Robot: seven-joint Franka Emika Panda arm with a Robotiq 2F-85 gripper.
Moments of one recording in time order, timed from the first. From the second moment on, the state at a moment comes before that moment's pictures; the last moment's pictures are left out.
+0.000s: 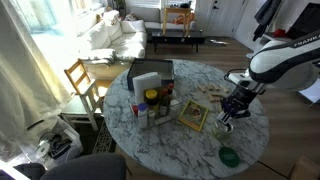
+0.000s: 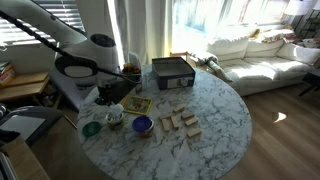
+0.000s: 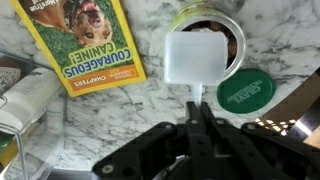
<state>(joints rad) -0.18 0.00 0.01 -2.47 0.52 2.42 -2.32</state>
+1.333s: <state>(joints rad) -0.05 -0.19 -0.09 -2.65 0.85 2.52 -2.70</state>
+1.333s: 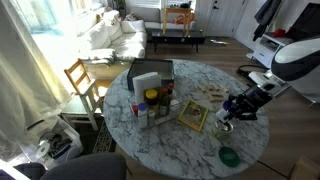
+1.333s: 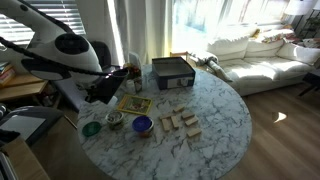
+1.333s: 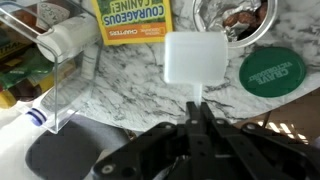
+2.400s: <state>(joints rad) -0.02 0.11 0.00 -2.17 -0.07 2.16 -2.09</state>
